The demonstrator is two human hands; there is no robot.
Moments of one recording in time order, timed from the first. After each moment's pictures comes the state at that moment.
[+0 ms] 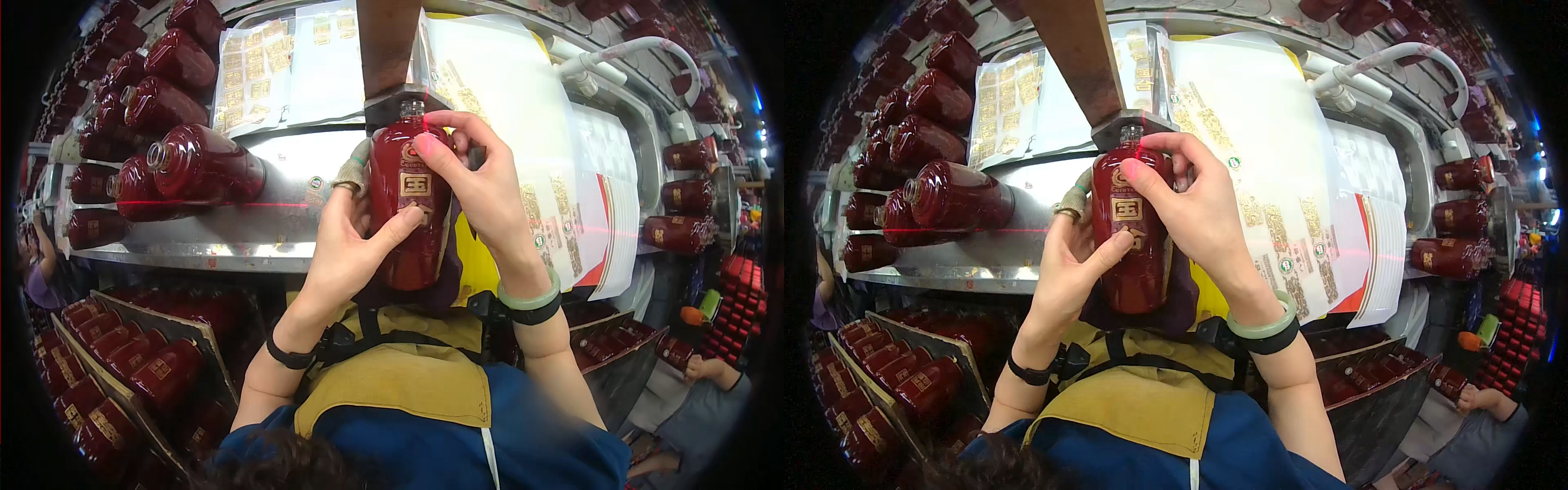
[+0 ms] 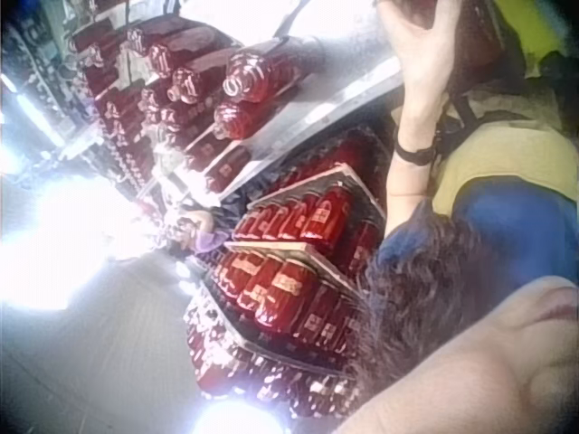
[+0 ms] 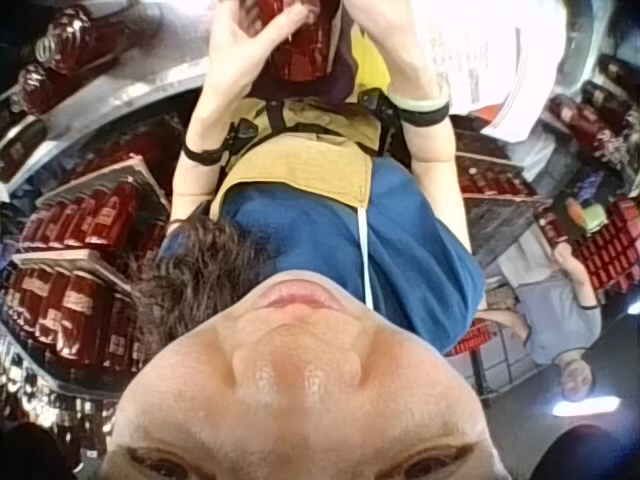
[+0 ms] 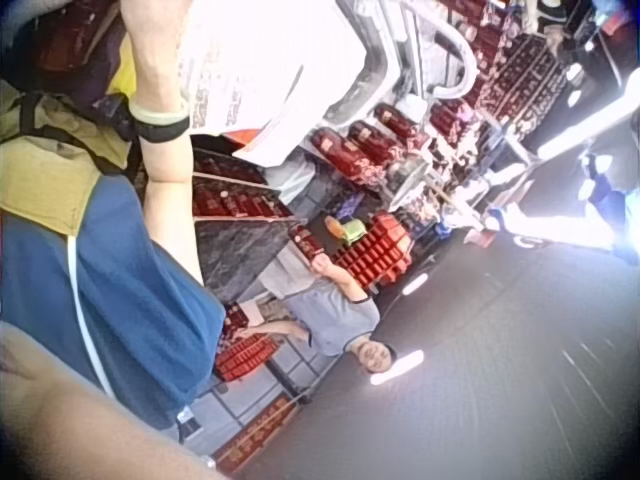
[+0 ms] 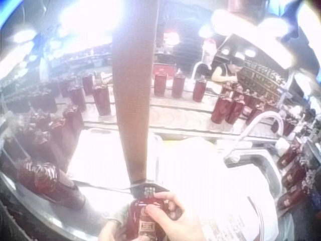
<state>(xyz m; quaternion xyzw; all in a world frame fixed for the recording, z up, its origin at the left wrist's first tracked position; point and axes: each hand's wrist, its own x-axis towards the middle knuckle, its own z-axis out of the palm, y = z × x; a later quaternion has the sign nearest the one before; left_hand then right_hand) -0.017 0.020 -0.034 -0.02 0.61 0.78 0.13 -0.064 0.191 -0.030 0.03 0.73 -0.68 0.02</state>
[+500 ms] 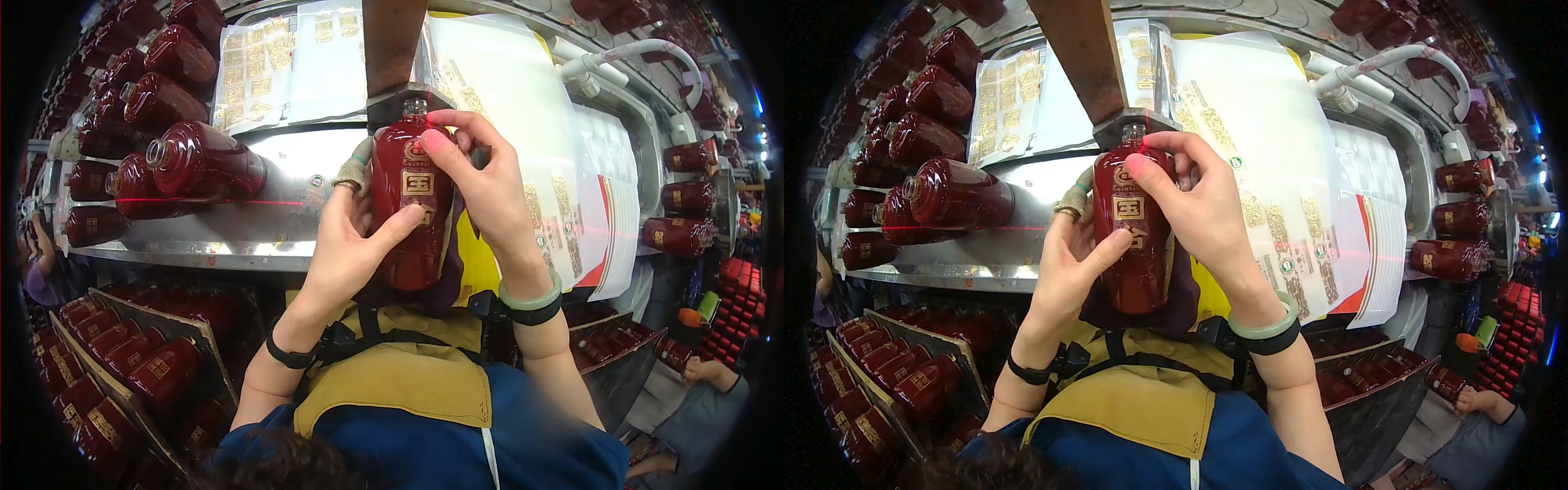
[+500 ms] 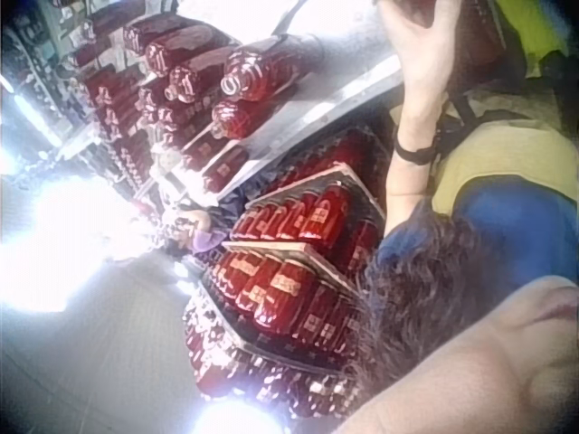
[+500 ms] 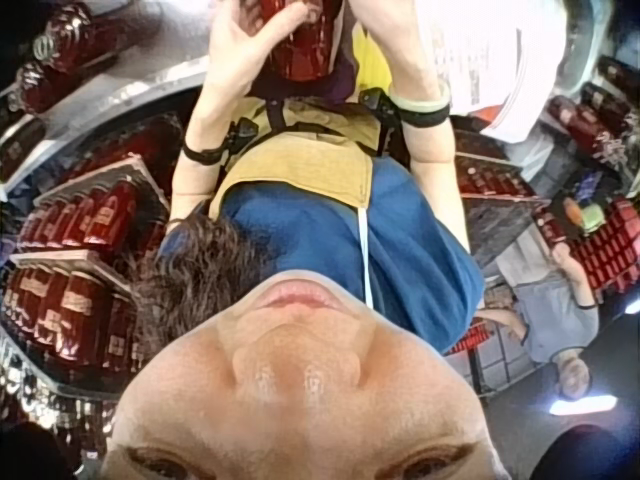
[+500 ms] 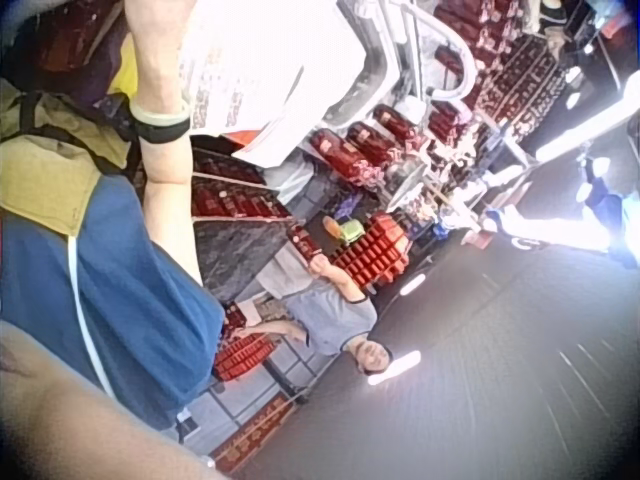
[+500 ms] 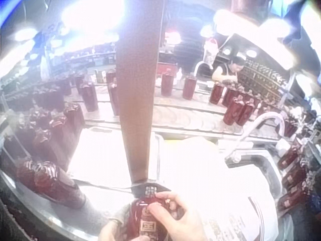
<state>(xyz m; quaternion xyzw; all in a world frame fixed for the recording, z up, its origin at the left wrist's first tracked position) -0.018 0.018 -0.031 -0.01 0.59 0.79 0.15 -0.065 0.191 -0.028 0.04 0.71 -0.70 0.04</state>
